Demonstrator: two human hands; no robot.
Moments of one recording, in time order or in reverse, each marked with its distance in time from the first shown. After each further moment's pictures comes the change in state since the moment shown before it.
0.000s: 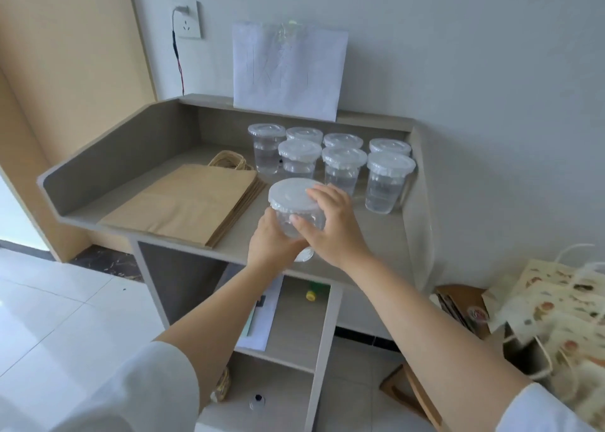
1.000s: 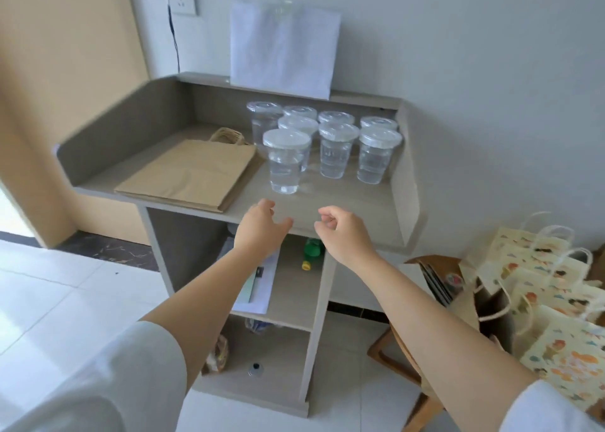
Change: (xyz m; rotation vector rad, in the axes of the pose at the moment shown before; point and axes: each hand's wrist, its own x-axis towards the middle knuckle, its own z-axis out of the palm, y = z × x) left_hand -0.047 -0.027 -0.034 0.200 -0.062 0.017; right_hand -0.079 -0.032 -0.009 0.039 -0.163 0.431
